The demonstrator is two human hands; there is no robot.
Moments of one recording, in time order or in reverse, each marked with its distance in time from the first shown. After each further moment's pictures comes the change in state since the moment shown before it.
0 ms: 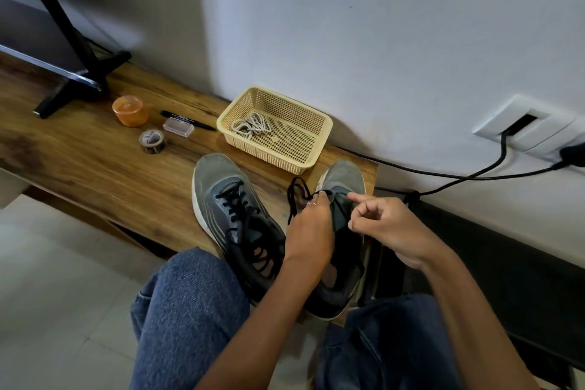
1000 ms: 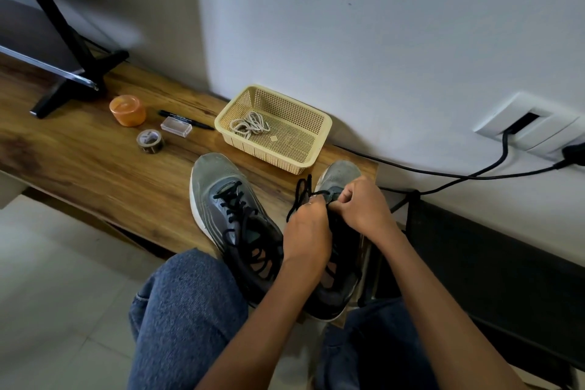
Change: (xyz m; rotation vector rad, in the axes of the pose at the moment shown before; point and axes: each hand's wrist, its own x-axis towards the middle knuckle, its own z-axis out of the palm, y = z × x) left_hand 0.005 -0.003 0.006 -0.112 0.069 -0.072; right_hand 0.057 0.001 0.030 -0.525 0.271 -0.017
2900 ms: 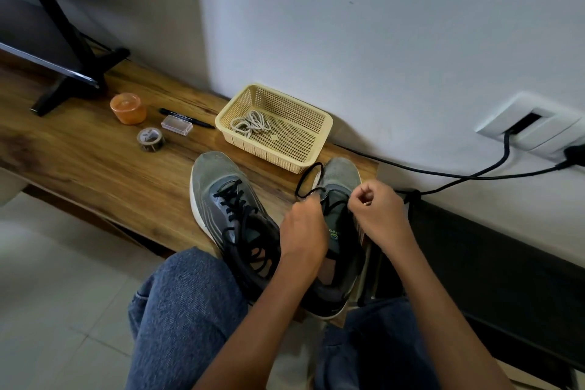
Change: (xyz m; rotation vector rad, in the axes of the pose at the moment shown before) left_hand 0.004 -0.001 -0.003 -0.043 0.033 -0.036; right_hand -0.029 0.006 -0.015 0.201 0.172 0.018
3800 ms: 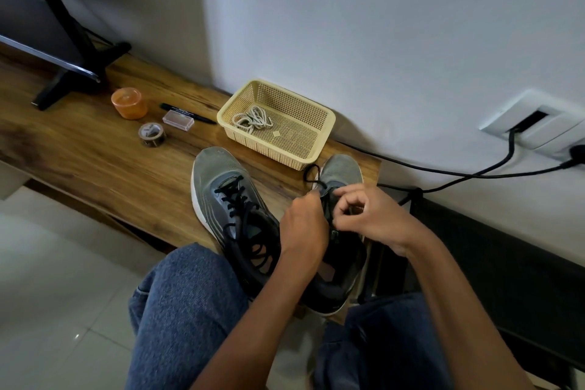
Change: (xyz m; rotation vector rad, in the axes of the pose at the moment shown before) left_hand 0.003 -0.003 0.000 -0.019 -0.006 -0.034; right_hand -0.006 -0.016 -0.019 0.101 -0.516 -0.026
